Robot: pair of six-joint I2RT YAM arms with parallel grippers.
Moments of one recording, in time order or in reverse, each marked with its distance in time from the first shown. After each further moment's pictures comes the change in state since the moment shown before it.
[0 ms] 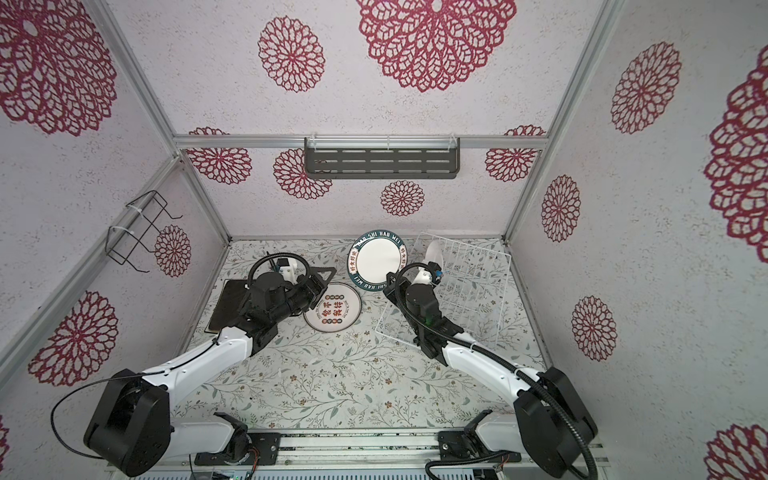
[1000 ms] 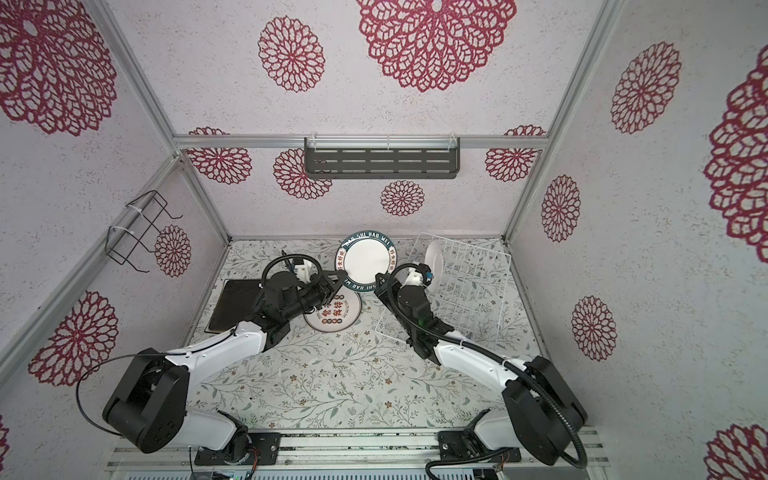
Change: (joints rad) left arm -0.049 0.117 0.021 0.148 0.035 -0.050; right arm 0.041 0.066 0.010 0.090 -0.034 0.092
